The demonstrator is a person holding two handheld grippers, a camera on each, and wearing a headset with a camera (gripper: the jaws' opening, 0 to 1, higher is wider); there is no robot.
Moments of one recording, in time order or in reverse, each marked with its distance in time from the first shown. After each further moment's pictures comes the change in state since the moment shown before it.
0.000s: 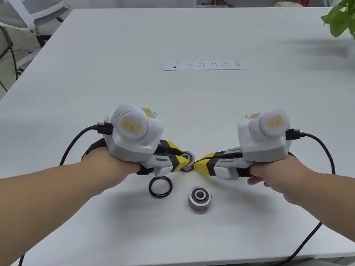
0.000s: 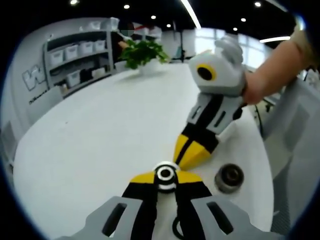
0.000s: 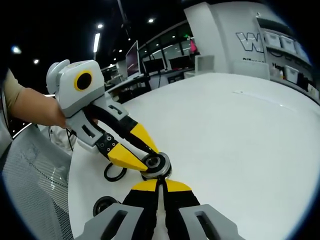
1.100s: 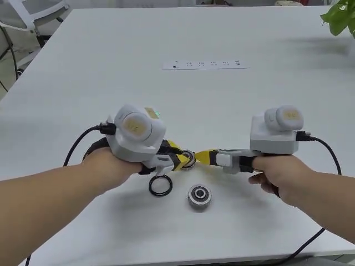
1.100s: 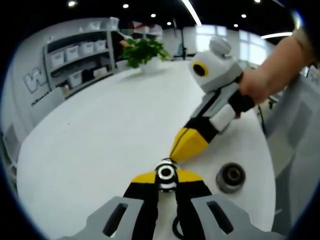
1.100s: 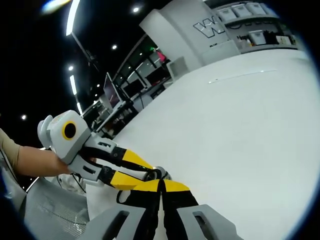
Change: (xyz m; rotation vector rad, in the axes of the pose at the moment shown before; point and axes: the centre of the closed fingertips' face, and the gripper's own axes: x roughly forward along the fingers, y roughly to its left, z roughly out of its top) left arm 0.000 -0.001 -0.001 0.018 0.021 0.030; right arm -0.008 0.002 0.018 0.355 -0.155 0.013
